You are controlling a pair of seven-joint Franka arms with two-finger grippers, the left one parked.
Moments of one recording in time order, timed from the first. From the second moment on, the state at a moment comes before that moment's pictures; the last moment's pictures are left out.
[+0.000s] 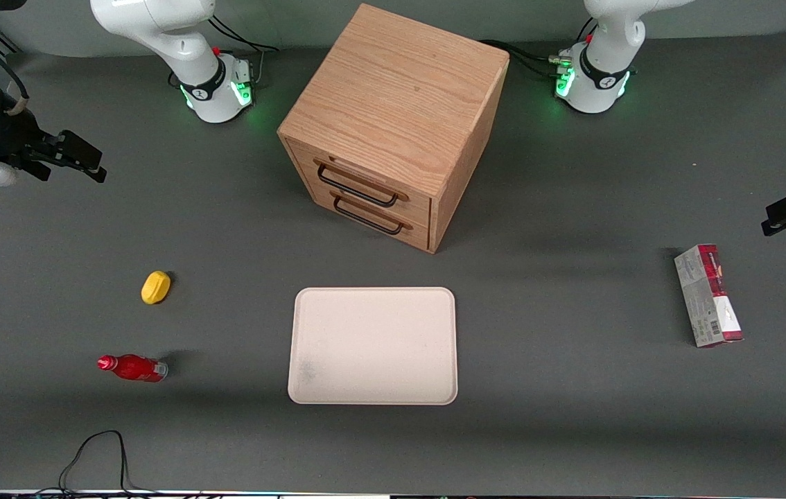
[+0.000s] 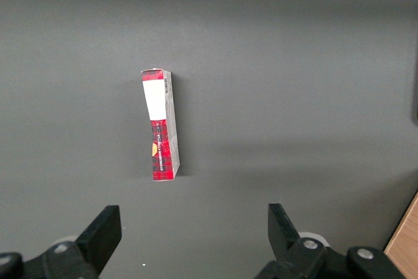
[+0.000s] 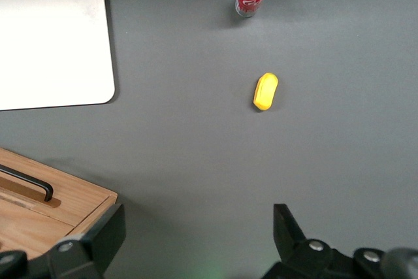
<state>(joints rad) 0.16 -0.17 -0.09 -1.78 -0.01 1.61 0.17</state>
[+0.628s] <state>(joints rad) 0.17 -0.15 -0.09 -1.78 -0.01 1.61 0.17</state>
